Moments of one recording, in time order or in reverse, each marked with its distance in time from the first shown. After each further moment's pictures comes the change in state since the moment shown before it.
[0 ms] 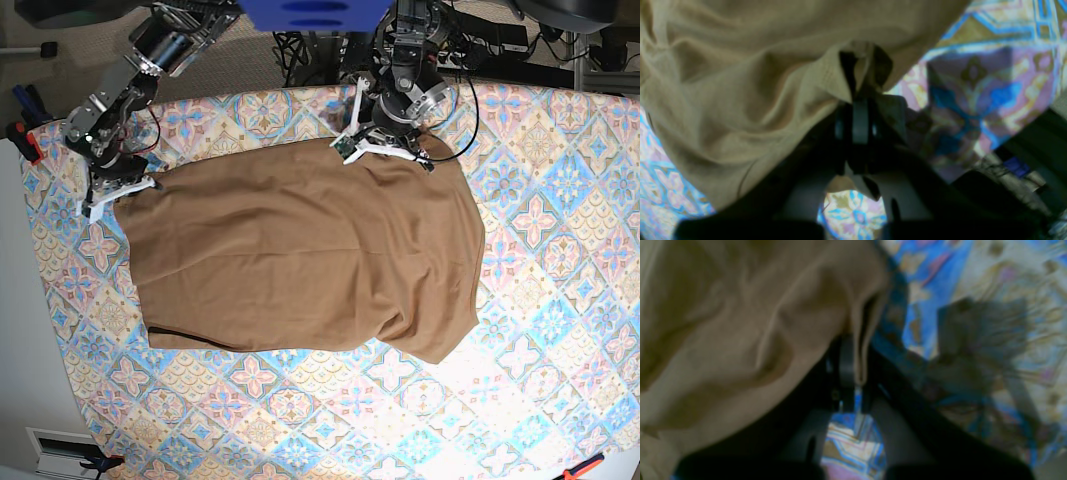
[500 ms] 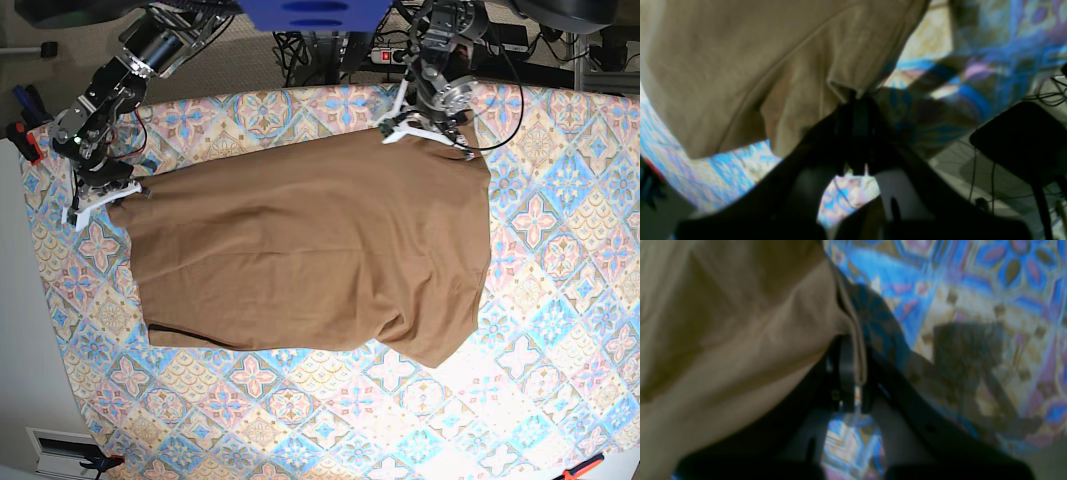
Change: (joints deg) left arm 1.8 -12.6 3.0 0.0 -1.8 0.5 9.6; right arm -0.1 2.1 -0.1 3.8 -0.1 0.2 -0.8
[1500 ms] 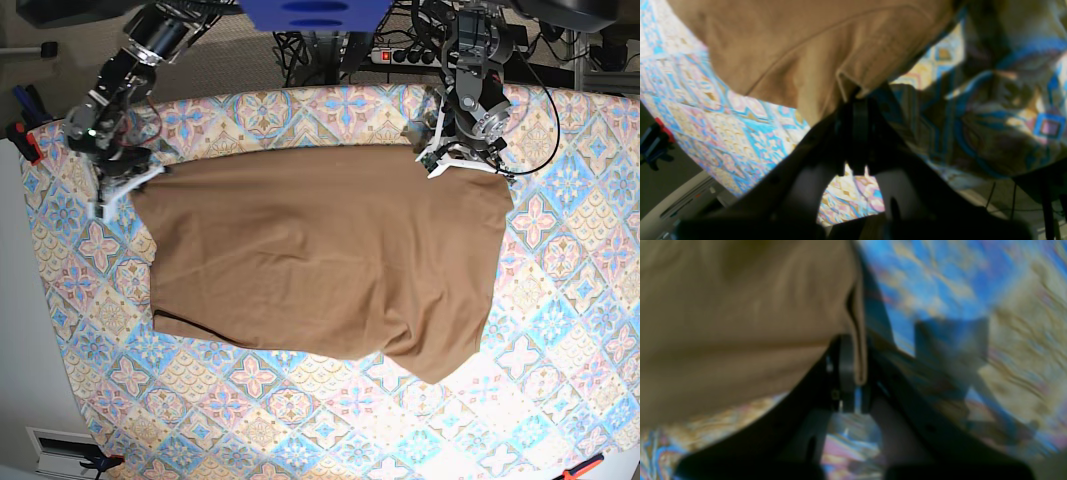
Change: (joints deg) left arm -6.1 -4.1 -12.4 -0.3 -2.1 -0.6 0.3; right arm -3.7 0.5 -4.2 0.2 0.3 5.2 -1.2
